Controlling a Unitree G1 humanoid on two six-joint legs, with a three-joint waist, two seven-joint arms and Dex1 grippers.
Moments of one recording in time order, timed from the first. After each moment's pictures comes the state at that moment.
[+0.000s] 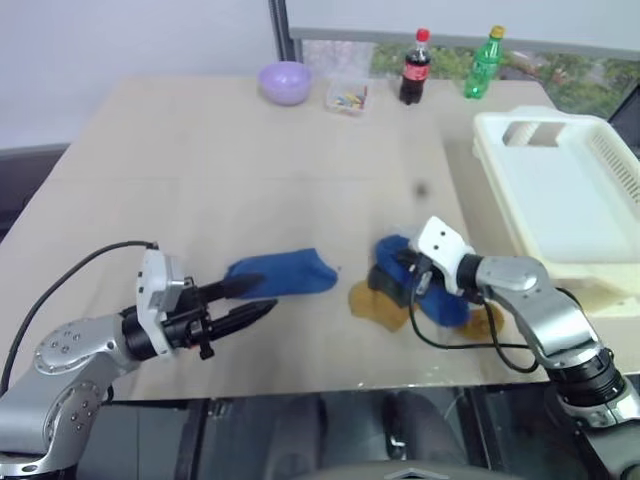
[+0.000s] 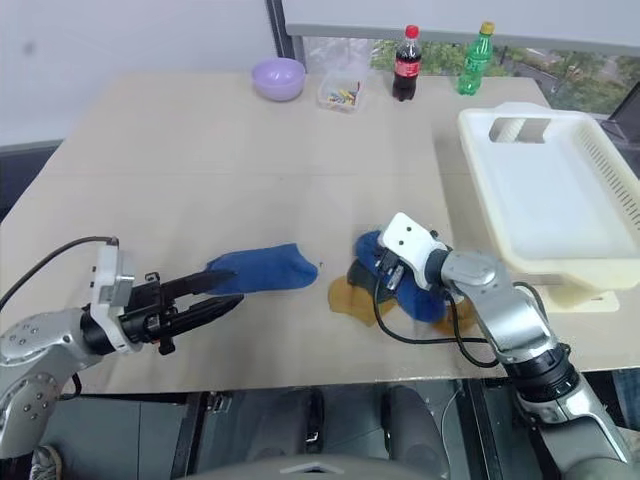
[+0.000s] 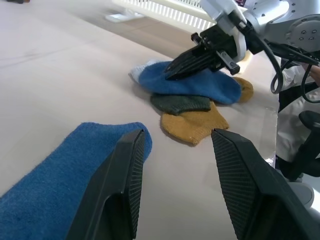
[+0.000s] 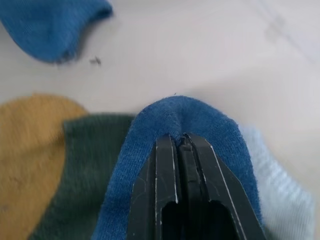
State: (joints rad) left arm 0.20 0.77 0.38 -0.47 -0.77 0.47 -1.05; right arm -0.42 -0.52 0.30 -0.34 0.09 0.63 0.70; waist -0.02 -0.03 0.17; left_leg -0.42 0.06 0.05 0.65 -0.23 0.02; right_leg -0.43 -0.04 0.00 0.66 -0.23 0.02
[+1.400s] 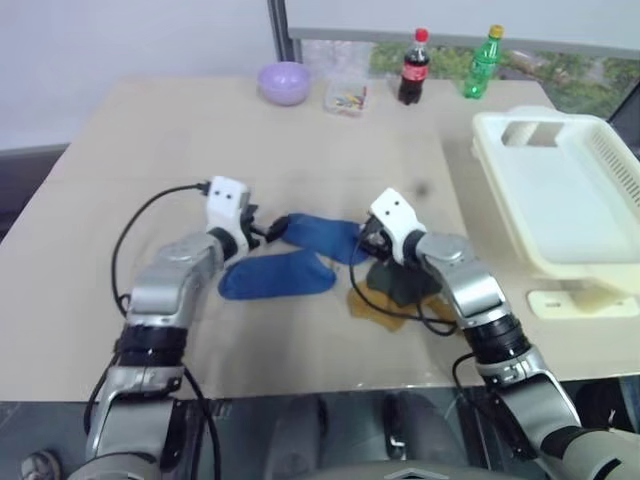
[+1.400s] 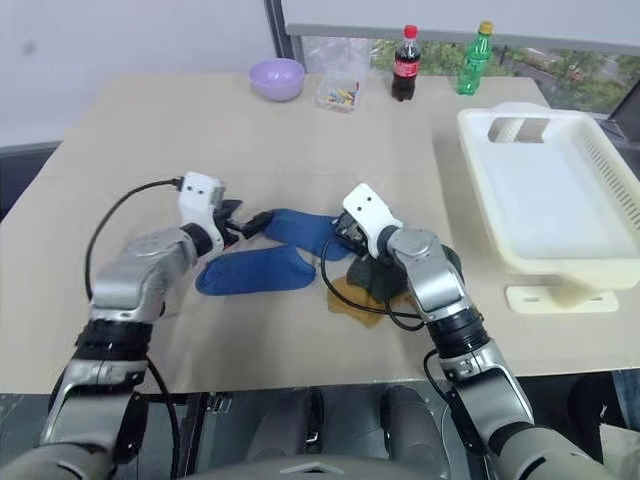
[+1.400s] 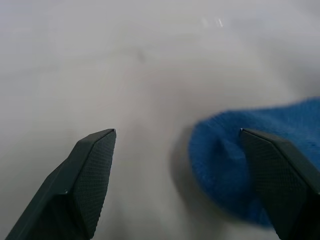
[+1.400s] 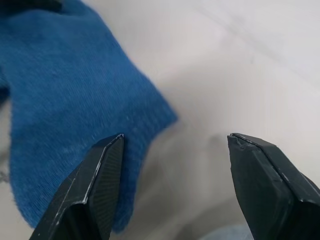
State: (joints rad) left arm -0.52 0.54 -0.01 0.21 -0.32 0.56 -0.52; right arm -0.61 -0.11 0.25 0.04 -0.13 0.77 0.53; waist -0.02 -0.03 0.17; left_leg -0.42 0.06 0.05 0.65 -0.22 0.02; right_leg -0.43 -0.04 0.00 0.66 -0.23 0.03
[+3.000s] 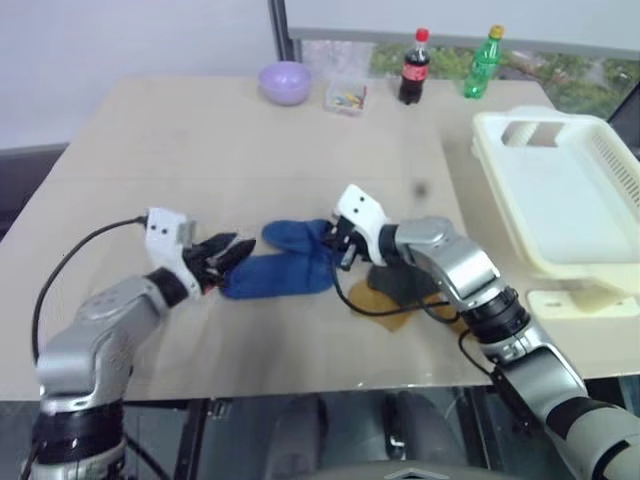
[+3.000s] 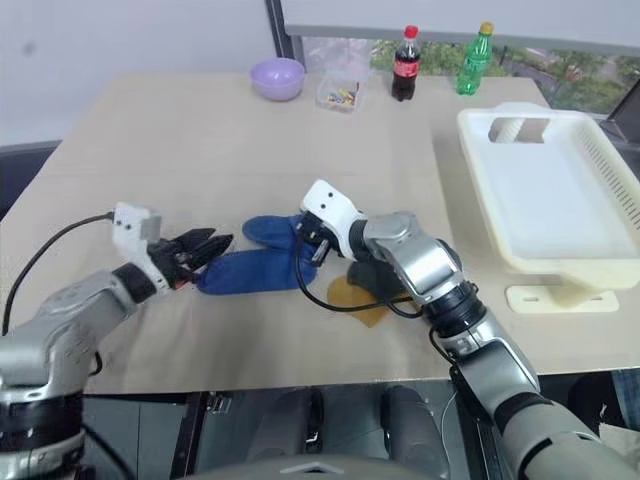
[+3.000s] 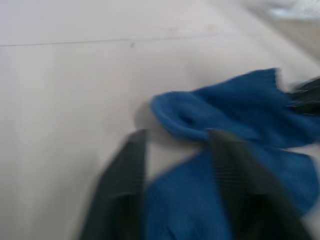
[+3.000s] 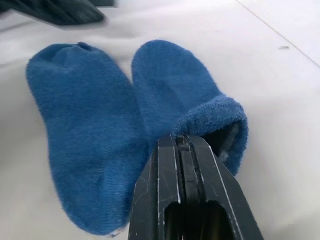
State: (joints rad) left arm -0.20 0.64 0.28 -0.21 -0.56 0.73 -0.52; right arm -0.77 -0.19 0.41 0.05 0.12 0.74 0.71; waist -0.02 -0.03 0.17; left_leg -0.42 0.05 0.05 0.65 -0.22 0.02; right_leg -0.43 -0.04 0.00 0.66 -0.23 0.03
